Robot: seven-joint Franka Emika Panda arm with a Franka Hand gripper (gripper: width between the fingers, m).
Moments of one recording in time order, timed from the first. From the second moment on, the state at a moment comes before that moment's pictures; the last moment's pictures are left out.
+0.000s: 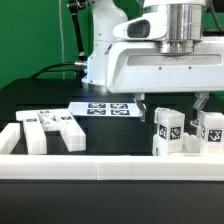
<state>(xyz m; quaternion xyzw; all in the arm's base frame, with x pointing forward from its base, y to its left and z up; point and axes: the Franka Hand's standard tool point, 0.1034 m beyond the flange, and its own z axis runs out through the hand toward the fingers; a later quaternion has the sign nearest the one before) 0.623 0.058 0.079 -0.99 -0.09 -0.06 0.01</state>
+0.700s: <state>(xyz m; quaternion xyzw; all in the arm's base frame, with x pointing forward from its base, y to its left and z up) 0.624 0.056 0.079 -0.99 -0.13 -0.05 0.00</state>
